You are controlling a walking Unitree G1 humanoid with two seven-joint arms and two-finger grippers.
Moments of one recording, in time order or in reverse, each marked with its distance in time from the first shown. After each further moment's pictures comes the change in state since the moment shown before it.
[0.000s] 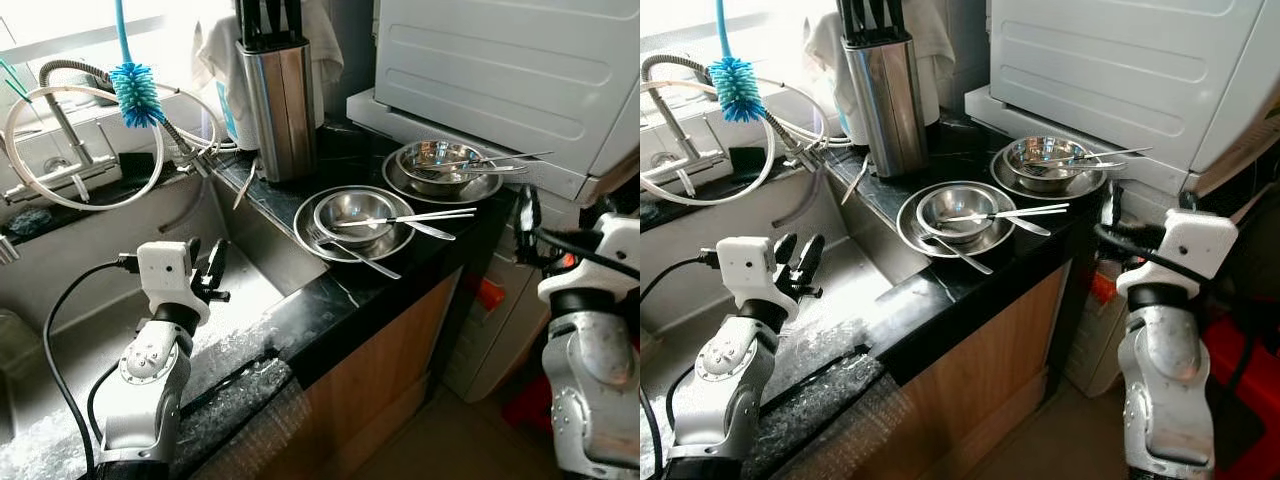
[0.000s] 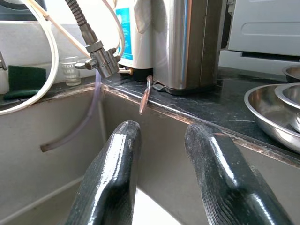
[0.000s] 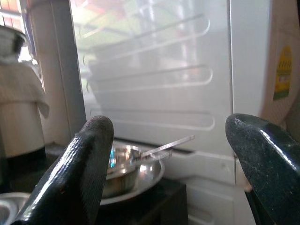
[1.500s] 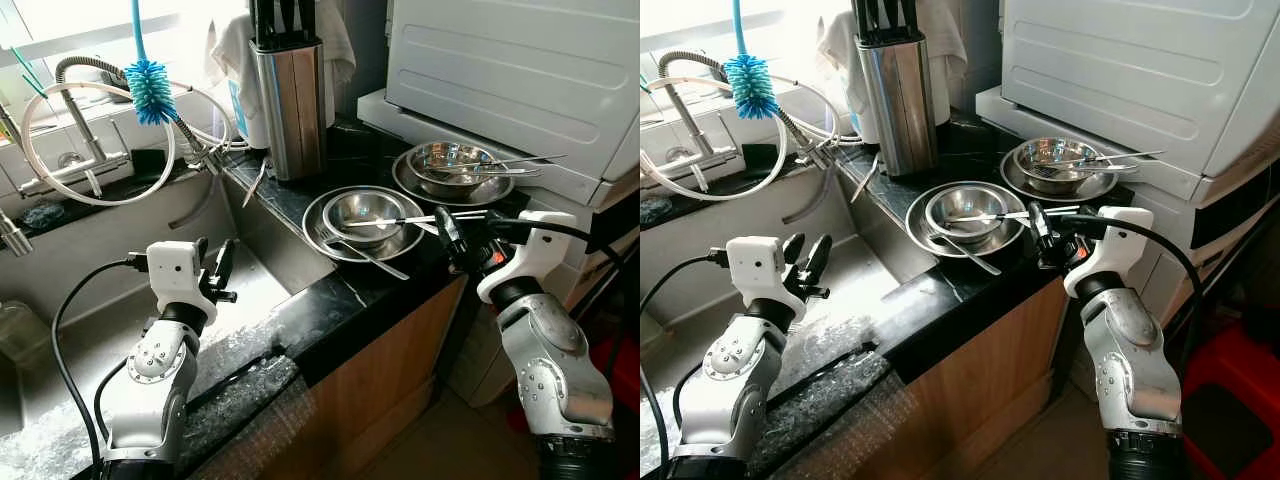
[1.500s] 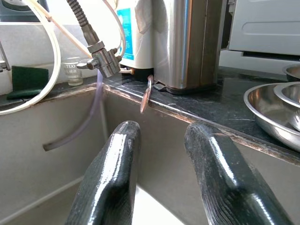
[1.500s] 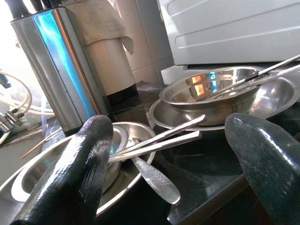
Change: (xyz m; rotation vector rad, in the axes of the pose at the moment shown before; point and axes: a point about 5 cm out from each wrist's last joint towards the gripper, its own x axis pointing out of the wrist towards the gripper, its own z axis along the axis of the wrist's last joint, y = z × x) left arm 0.002 -0.008 0.000 0.004 -0.001 -0.017; right arm 0.013 0.041 -0.046 0.273 0.284 0.324
